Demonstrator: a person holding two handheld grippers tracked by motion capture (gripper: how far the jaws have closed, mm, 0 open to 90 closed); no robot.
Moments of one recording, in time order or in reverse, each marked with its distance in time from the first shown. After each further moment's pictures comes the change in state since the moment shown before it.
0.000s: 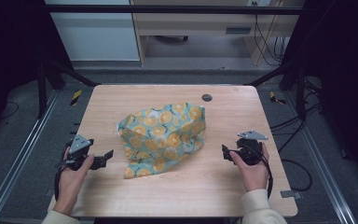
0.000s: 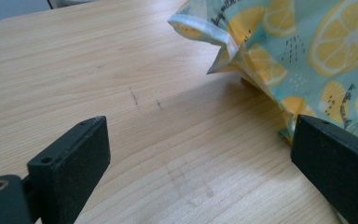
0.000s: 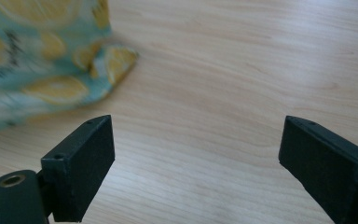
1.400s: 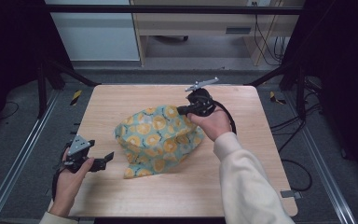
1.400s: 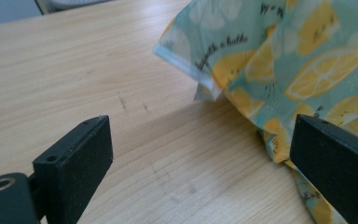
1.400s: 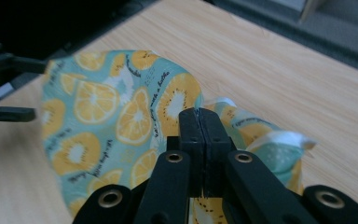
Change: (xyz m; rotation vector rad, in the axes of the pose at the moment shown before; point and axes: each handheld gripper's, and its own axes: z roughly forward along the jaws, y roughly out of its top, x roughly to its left) left arm -0.010 0.007 -0.015 -0.024 -0.034 0.018; right arm 0.108 0.161 0.008 0.027 0.486 -0.229
